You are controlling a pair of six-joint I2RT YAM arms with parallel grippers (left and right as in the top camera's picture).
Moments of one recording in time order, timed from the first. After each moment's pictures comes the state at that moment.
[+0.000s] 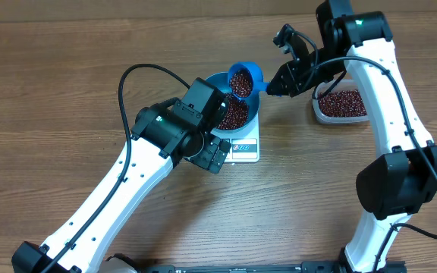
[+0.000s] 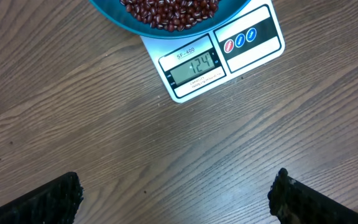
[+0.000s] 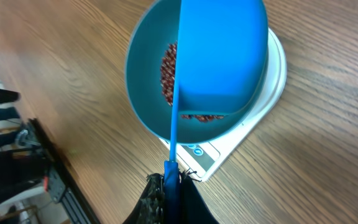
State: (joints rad) left arm -0.59 1.50 1.42 -1.20 -0.06 -0.11; right arm 0.17 2.02 2.03 -1.43 -0.64 -0.37
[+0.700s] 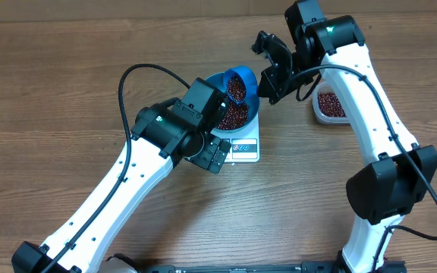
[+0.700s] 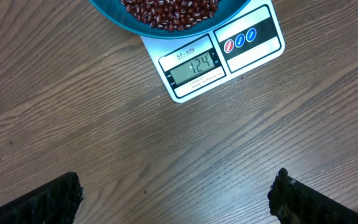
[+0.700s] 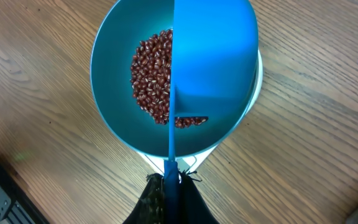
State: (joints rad) left arm -0.59 1.50 1.42 -1.20 -0.06 -0.11; right arm 0.29 2.01 2.03 -1.35 -0.41 -0.30
